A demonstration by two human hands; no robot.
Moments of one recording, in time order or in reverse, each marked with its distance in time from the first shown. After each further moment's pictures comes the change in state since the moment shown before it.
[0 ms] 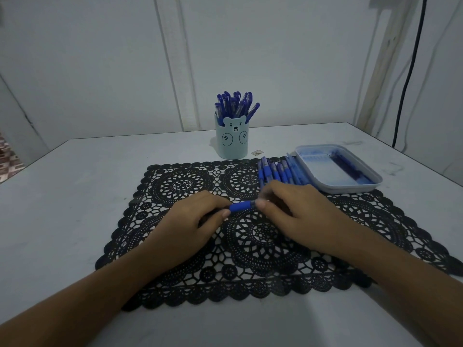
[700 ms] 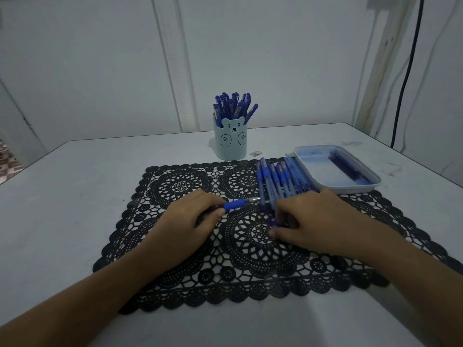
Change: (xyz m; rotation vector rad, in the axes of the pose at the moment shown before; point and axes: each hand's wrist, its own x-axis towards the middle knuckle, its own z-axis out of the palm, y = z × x) left_hand 0.000 0.000 -0.001 0.023 0.019 -0.062; right_hand -0.005 0.003 -0.017 -0.392 -0.283 0.099
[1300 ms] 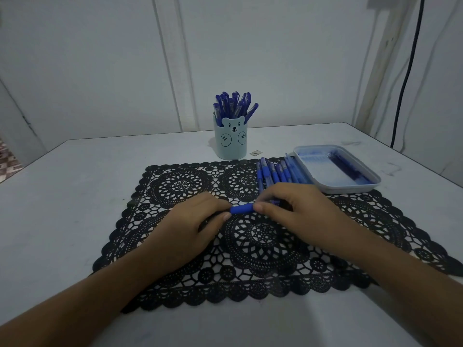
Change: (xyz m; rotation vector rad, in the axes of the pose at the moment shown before) left_hand -0.001 0.004 -0.001 0.036 -0.034 0.134; right_hand 0.009 -0.012 0.007 0.623 0.275 -0.023
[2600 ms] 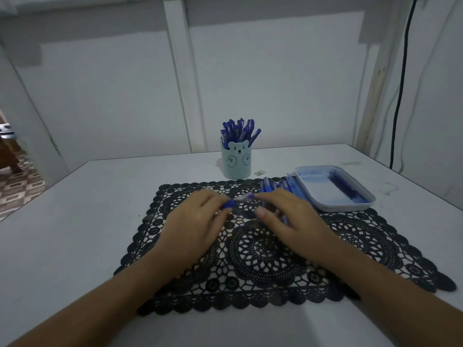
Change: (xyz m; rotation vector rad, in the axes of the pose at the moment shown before) left_hand 0.015 0.003 -0.010 0.295 0.151 -0.005; right_hand 0.006 0.015 0.010 -0.062 0.144 -0.168
